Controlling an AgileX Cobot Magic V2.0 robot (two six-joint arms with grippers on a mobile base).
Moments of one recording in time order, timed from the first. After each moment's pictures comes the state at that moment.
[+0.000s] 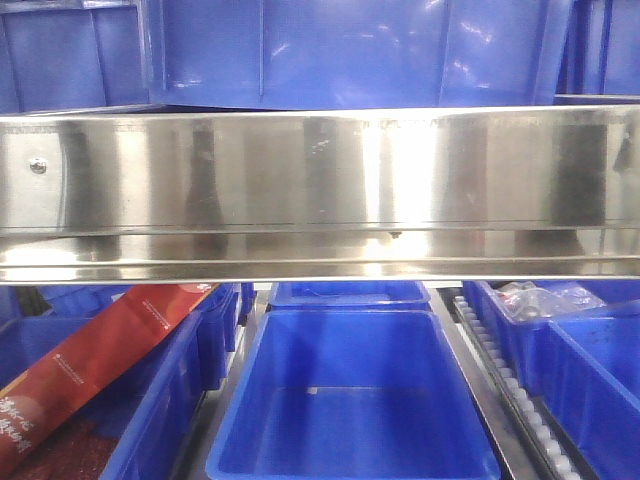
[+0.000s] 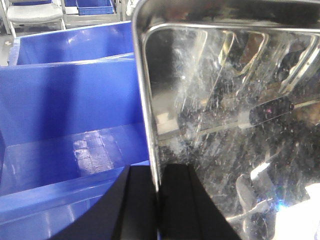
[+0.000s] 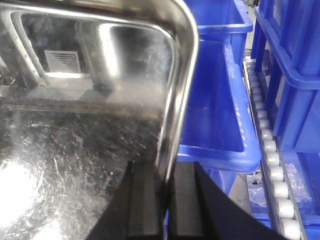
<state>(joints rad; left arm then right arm) -0.70 1.81 -2.07 0.40 0.65 -0.43 0.05 1.53 -1.69 0.12 0.63 -0.06</state>
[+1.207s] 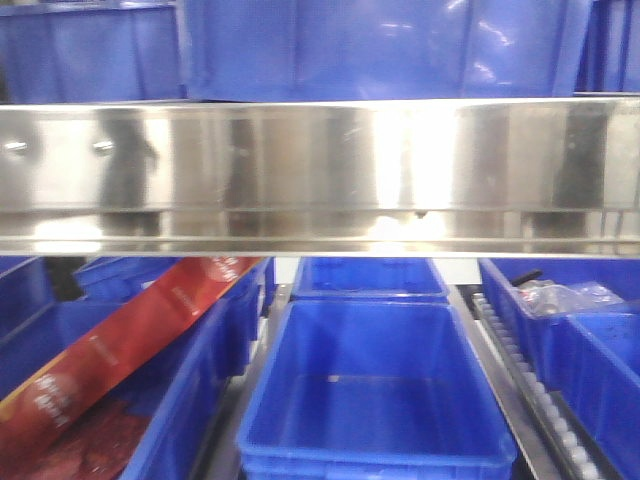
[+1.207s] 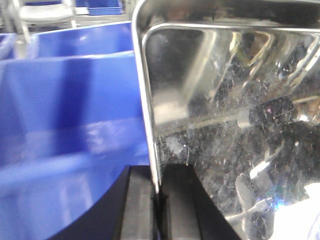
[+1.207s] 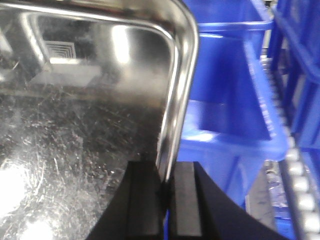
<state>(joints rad) -0.70 1.81 -2.07 0.40 0.65 -0.43 0.05 1.53 -1.69 0.12 0.63 -0.06</state>
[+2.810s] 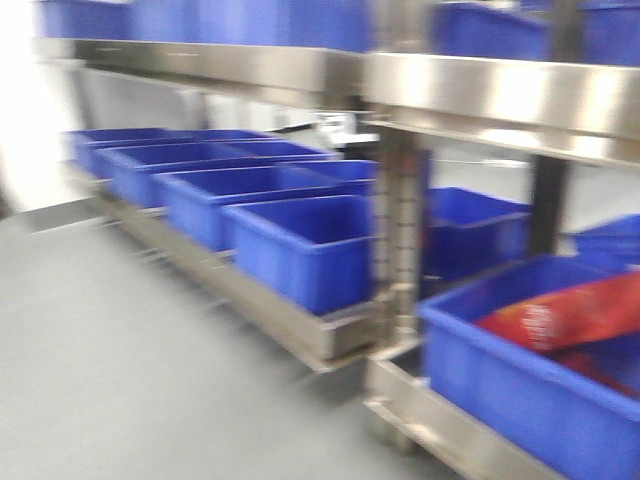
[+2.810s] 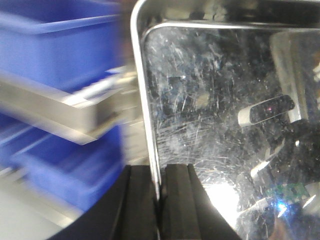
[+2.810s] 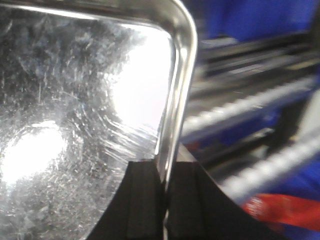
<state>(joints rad) -0.70 1.81 -2.07 0.40 0.65 -0.43 0.04 1.53 -1.69 0.12 0.63 -0.06</state>
